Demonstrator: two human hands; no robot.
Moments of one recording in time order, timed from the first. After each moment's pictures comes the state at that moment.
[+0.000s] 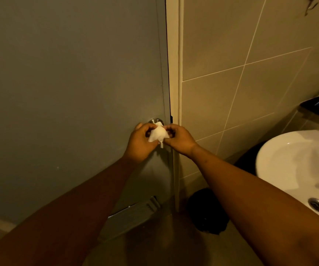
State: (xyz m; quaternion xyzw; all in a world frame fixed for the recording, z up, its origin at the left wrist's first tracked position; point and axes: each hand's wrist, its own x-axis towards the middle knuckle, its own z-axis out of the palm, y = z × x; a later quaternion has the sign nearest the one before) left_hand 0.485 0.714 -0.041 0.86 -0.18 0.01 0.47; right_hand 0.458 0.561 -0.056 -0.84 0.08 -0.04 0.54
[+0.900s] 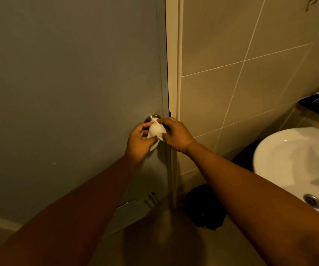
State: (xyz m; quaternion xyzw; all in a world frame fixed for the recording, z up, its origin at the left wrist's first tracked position) left_hand 0.481 0.713 -0.053 0.79 -0.09 -0.08 0.60; right_hand 0.457 0.565 -0.049 -0.89 0.01 -0.08 0.44
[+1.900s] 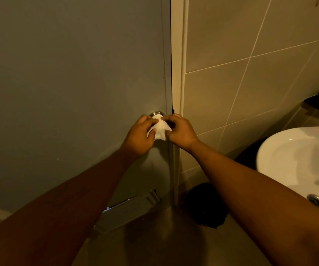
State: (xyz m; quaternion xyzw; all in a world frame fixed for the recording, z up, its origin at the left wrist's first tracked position) left_hand 0.486 0.726 -0.042 0.90 -0.28 0.05 0.33; right_hand 0.456 0.565 -0.054 -0.87 0.03 -0.12 0.48
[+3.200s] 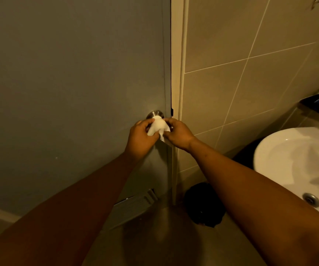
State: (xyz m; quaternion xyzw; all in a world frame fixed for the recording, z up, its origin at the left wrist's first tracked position) left_hand 0.482 0.716 -0.055 0.86 -0.17 0.01 0.49; right_hand 0.454 0.567 -0.053 -0.86 0.05 -0.04 0.50
